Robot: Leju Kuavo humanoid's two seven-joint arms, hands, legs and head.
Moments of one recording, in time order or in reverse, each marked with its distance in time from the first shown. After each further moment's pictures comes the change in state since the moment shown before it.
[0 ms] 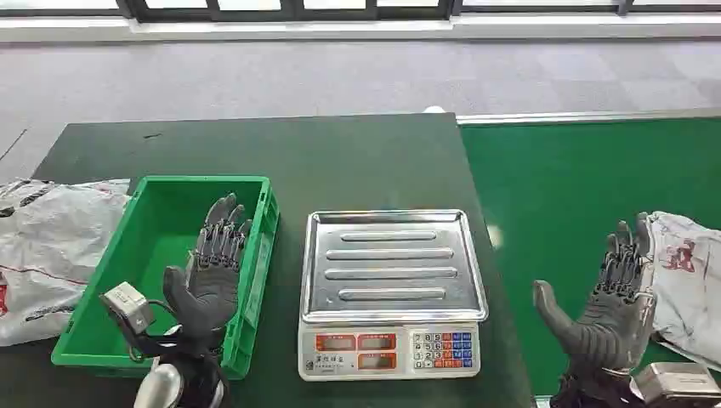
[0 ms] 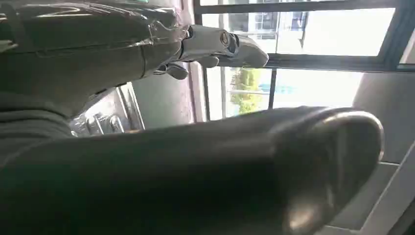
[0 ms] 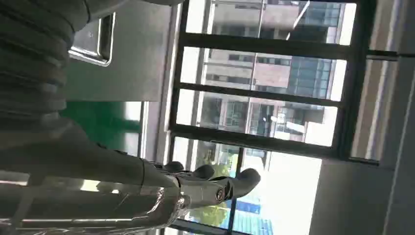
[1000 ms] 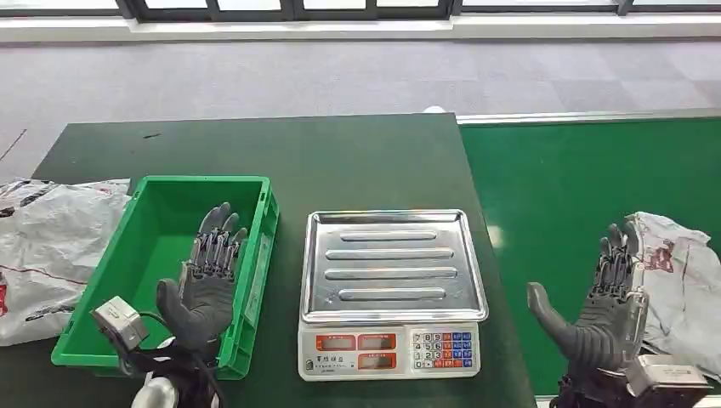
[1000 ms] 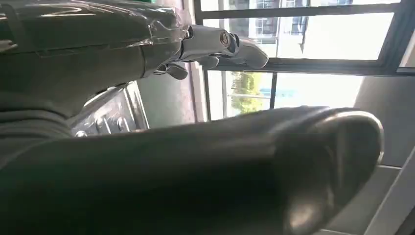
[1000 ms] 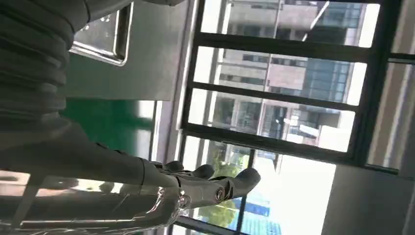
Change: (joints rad) left arm 0.057 -0.001 0.000 -0.052 -0.019 0.007 -0.007; right arm 0.011 0.000 -0.009 -0.006 0.069 -0.021 0.064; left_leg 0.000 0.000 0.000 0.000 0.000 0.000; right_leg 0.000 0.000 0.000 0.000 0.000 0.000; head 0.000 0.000
